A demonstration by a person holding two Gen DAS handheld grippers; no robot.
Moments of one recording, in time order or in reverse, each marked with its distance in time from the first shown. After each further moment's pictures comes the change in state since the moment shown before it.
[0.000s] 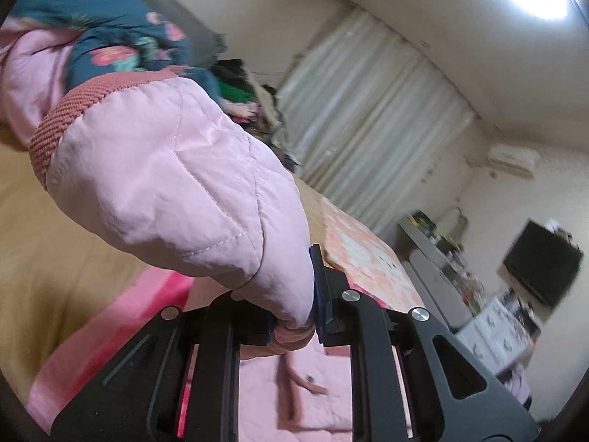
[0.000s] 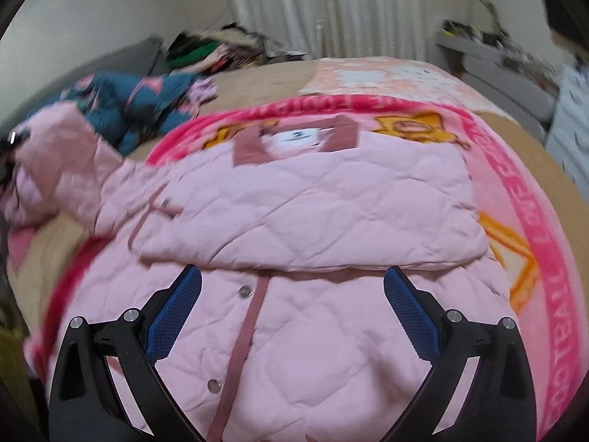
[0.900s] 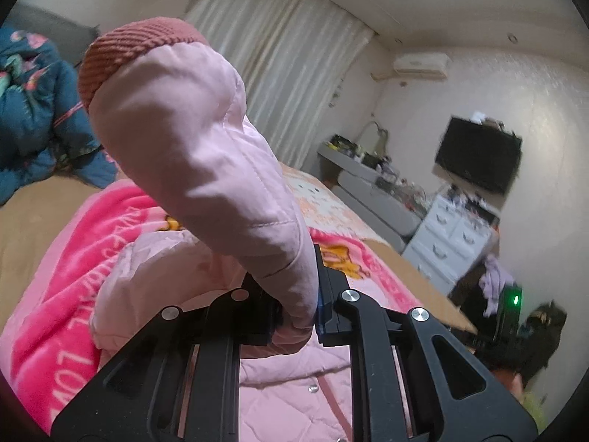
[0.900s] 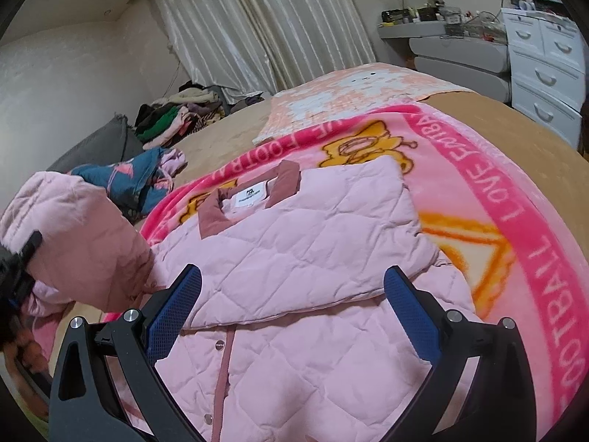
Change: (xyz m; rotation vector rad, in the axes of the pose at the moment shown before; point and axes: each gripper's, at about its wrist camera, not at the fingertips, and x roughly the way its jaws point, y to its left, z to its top) left arm 0.045 -0.113 -0.103 0.328 0.192 -0.296; right arm -0.037 -0.074 0.020 0.232 -0.136 0.004
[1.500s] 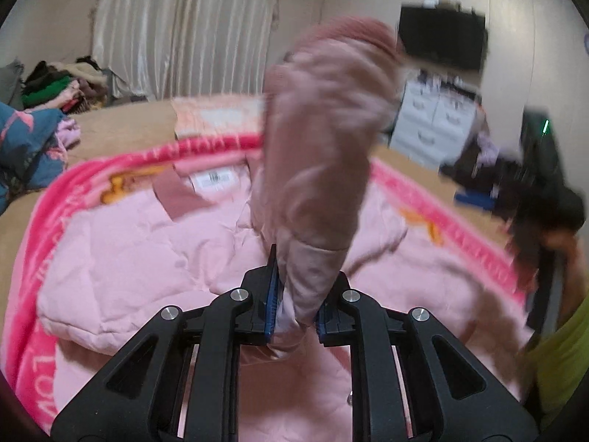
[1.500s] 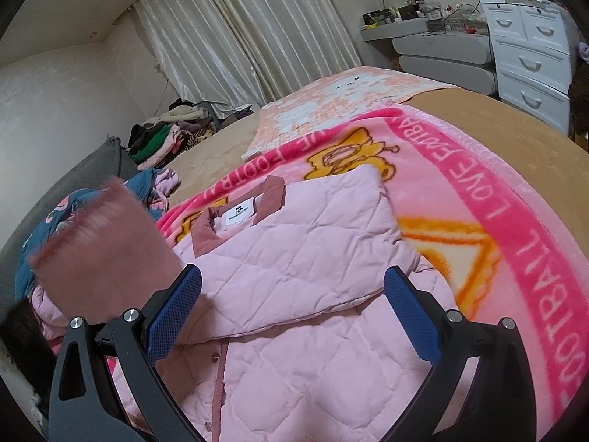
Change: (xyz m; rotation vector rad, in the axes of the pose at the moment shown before) left arm 0.081 -0.051 -0.091 0.301 0.324 -0.053; right arm -0.012 -0.025 0.008 0.079 -0.036 -0.003
